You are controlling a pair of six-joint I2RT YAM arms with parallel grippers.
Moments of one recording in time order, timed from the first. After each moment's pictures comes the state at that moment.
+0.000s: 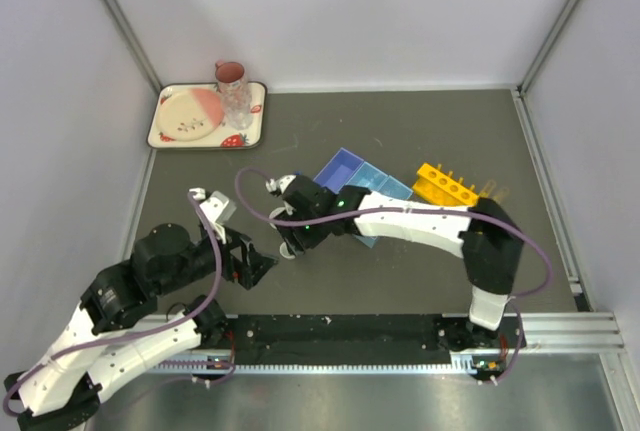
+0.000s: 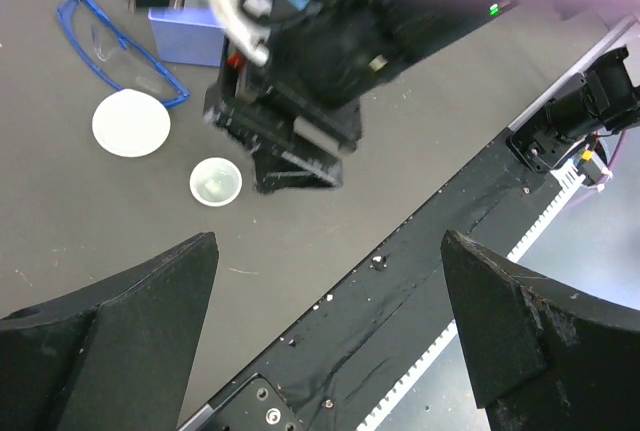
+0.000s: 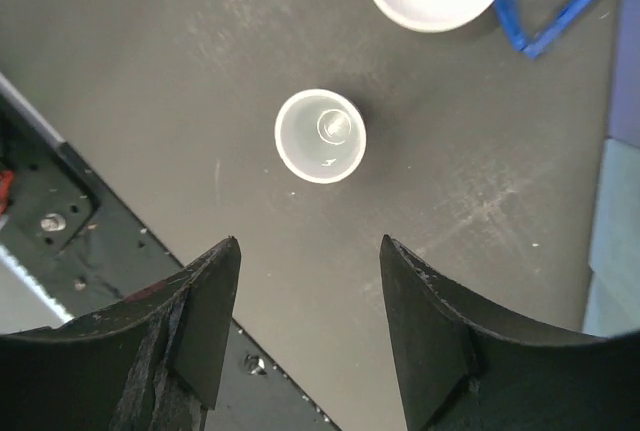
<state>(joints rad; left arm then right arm) -0.87 0.45 0.95 -0.90 -0.02 -0.36 1.12 1.76 1.43 -0.57 -0.01 0.35</state>
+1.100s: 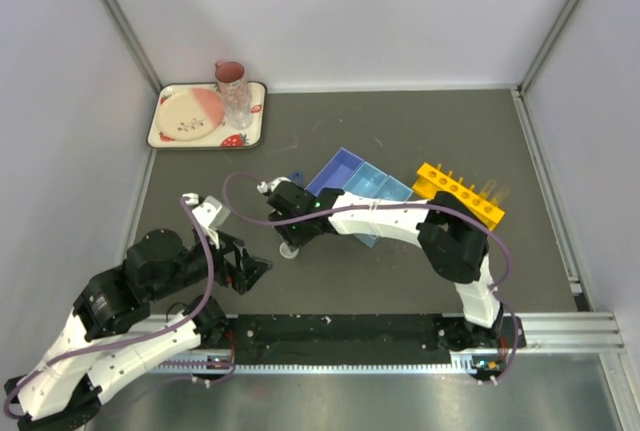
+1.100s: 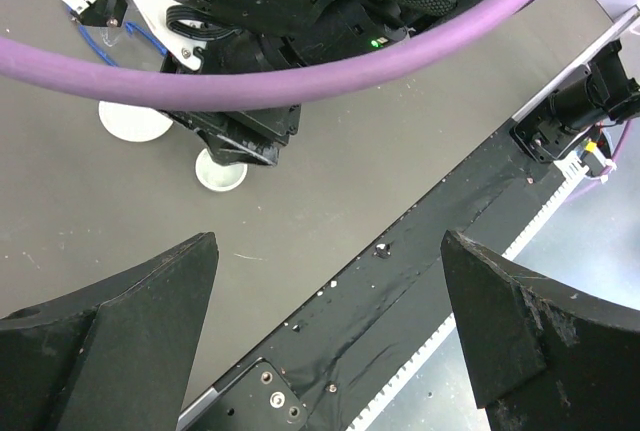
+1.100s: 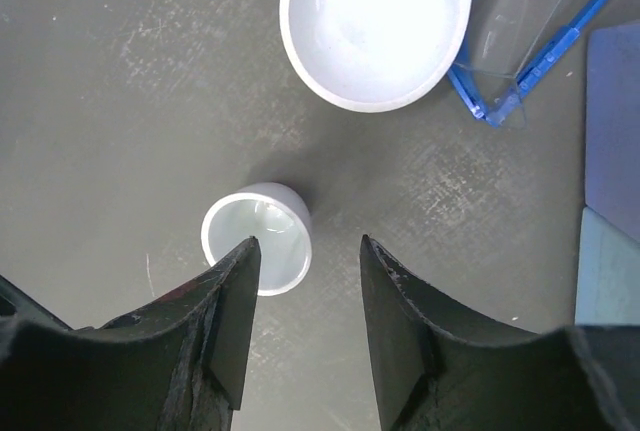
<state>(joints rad) -0.87 0.40 0.95 -0.95 -0.02 -0.36 1.12 2.01 1.54 -0.54 0.10 0.37</state>
